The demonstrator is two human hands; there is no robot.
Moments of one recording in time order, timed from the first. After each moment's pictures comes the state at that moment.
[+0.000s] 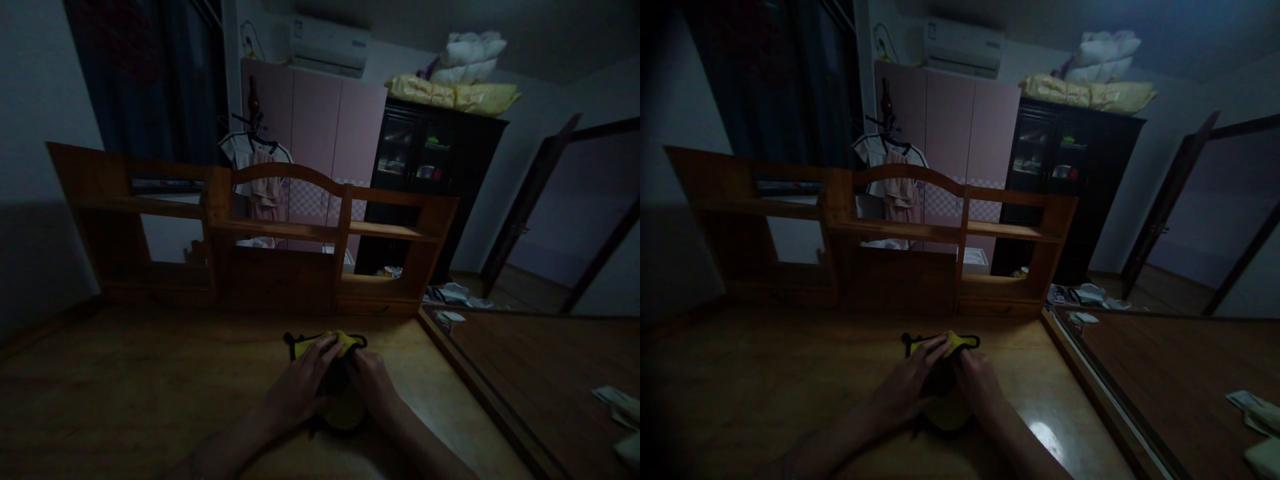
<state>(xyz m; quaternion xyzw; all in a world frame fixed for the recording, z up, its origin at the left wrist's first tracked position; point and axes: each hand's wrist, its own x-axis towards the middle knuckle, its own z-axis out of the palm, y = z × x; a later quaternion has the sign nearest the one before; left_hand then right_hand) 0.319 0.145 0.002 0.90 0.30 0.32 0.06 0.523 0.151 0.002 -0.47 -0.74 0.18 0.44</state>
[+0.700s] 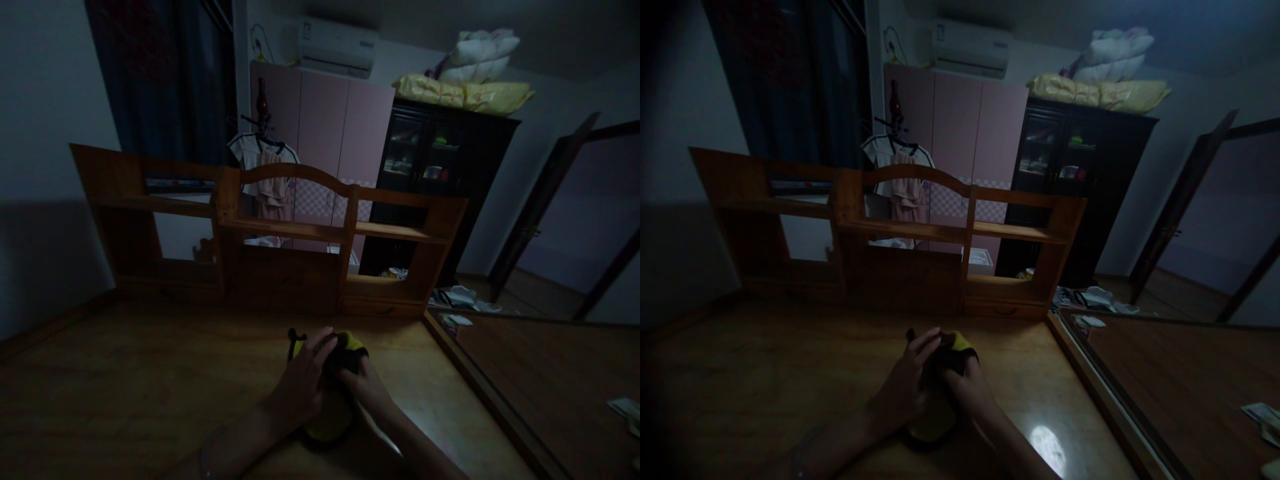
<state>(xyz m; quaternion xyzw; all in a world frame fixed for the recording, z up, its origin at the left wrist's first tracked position) 0.319 0.144 -0.005 0.84 0.28 0.45 0.01 0.487 0.131 0.016 -0.44 -0.54 0.50 0.51</state>
